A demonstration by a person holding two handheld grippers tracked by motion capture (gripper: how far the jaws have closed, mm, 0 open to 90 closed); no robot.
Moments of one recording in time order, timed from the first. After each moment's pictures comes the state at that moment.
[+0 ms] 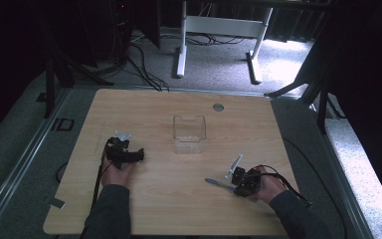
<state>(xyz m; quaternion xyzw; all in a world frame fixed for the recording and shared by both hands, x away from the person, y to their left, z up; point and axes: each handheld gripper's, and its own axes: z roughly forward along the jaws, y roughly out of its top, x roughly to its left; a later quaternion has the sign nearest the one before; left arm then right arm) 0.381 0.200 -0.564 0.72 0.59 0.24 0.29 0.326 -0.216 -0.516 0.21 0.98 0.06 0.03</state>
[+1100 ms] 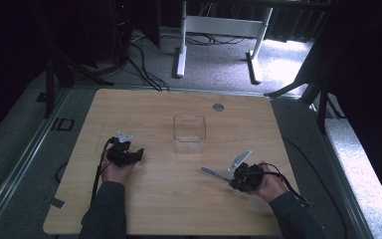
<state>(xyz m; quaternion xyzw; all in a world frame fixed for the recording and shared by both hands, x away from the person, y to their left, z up) 0.366 0.194 -0.542 0.75 0.52 0.22 0.34 0.325 -0.220 -0.497 0.22 0.96 0.16 0.06</state>
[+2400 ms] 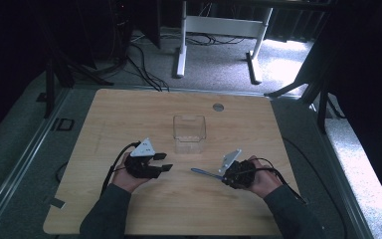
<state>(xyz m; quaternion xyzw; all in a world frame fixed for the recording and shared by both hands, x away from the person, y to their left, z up) 0.324 0.137 -0.497 0.85 0.25 0.09 0.46 0.322 -0.190 -0.477 0.13 0.97 0.16 0.09</state>
